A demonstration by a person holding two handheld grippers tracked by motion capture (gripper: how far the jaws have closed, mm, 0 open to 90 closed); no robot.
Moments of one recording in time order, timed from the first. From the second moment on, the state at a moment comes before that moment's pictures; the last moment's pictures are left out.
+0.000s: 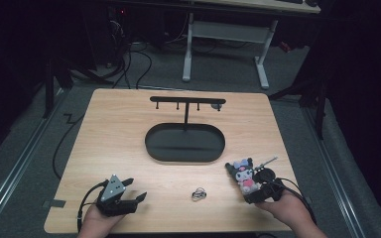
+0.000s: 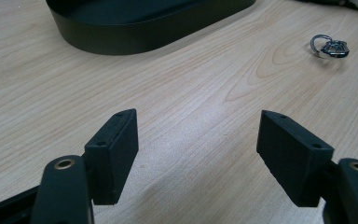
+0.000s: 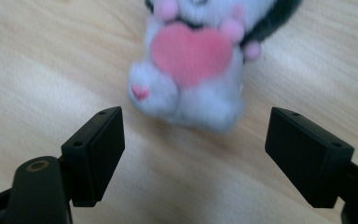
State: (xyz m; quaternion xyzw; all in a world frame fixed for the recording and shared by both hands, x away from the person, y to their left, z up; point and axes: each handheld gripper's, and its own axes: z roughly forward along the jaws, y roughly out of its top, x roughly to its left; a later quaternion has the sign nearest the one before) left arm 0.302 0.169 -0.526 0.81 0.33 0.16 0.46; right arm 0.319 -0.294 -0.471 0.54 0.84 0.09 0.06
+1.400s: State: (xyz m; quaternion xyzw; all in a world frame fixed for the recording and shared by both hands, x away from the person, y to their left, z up) left arm 0.302 0.169 -0.528 0.82 0.32 0.15 0.46; right arm 0.347 -0.285 -0.478 0.53 0.84 0.07 0.07
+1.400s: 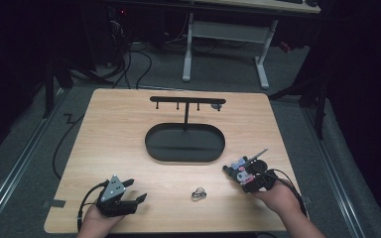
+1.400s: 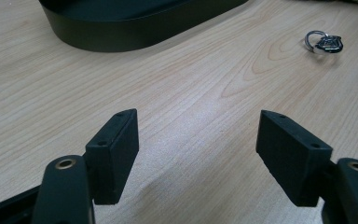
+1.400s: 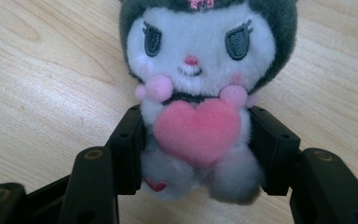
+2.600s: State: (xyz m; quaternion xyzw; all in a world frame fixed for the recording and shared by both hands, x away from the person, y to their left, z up) left arm 0.301 0.166 -0.528 0.82 0.31 0.15 0.46; right arm 0.347 -0.294 -0.440 0.53 0.84 0.11 0.05
